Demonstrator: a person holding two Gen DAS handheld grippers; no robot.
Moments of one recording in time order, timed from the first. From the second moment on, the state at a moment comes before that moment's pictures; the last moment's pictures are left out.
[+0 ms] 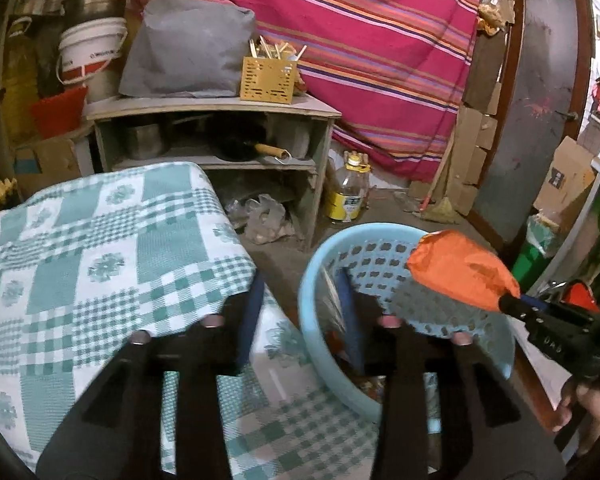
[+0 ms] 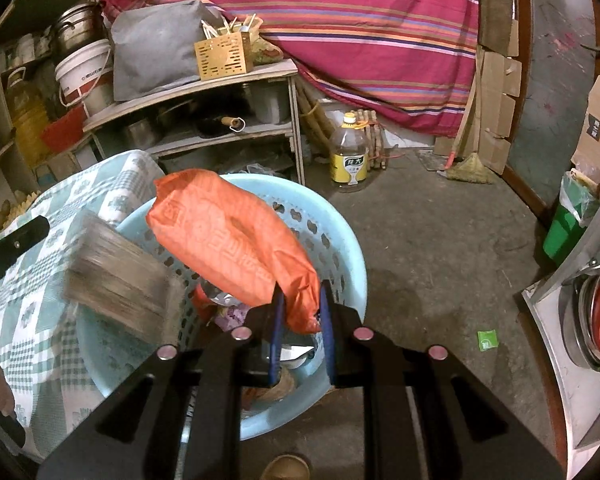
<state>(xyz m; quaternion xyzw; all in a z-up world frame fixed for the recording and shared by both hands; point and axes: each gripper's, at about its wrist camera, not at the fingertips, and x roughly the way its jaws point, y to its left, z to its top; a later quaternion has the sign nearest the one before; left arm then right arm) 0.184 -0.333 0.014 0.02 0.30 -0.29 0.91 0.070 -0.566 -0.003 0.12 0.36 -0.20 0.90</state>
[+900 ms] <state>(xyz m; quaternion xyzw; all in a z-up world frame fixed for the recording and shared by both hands) 0.151 -0.160 0.059 0.03 0.22 -0.11 0.97 0.092 -0.492 0.007 0.10 0.35 -0.17 0.91</state>
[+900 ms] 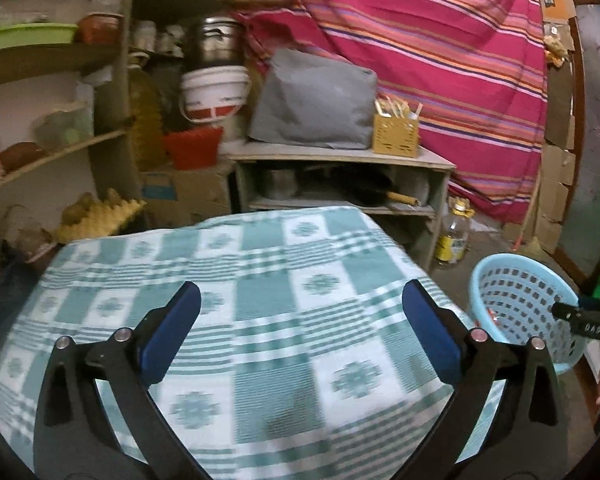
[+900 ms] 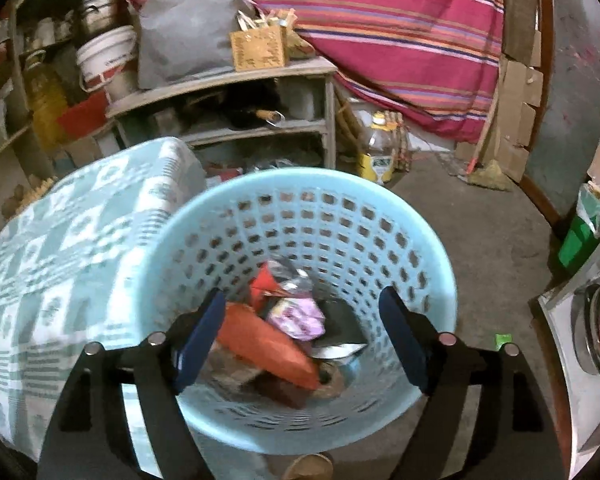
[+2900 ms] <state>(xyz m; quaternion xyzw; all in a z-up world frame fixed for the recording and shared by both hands) 0.053 -0.012 -0.031 0.03 0.22 0.00 0.98 0.040 -0.223 -0.023 0.01 0.23 -0.04 0.97</state>
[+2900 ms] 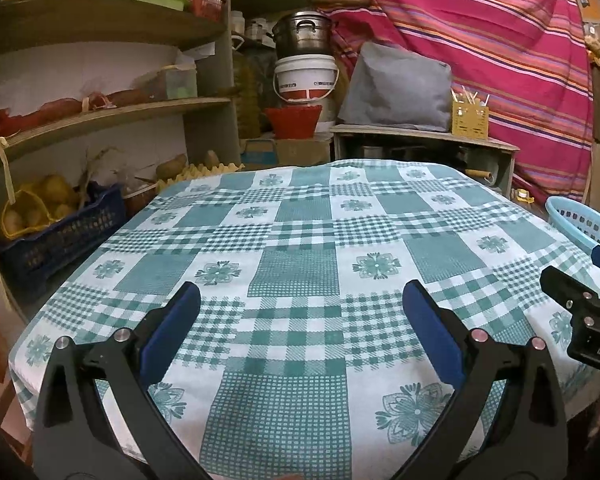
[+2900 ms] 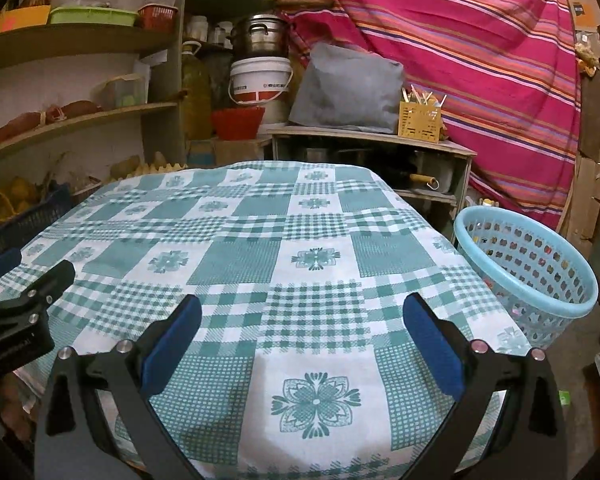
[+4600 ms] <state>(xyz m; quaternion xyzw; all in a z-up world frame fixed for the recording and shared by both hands) 0.049 -0.004 -0.027 0.02 0.21 0.02 0.98 0.036 -0.218 -0.019 -0.01 0.22 -0.04 0.98</state>
